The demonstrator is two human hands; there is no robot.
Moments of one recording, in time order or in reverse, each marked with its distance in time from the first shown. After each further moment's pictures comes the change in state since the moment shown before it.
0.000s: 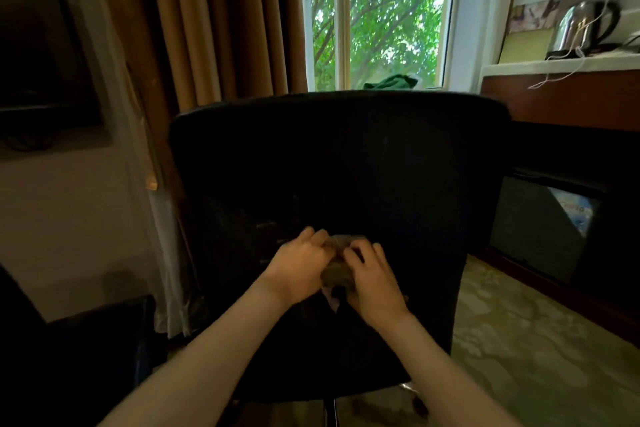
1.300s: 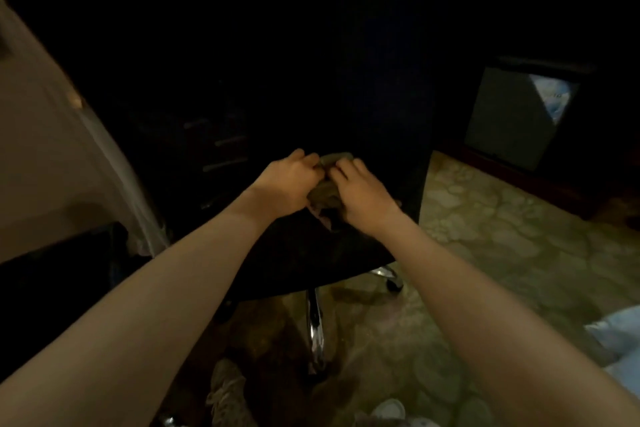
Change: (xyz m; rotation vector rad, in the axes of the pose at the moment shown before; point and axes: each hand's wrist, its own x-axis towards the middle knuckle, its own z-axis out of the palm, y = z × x) left_hand 0.031 0.039 0.052 0.091 -0.109 0.131; right_hand -0.039 0.050 0.005 -0.097 -0.255 0.019
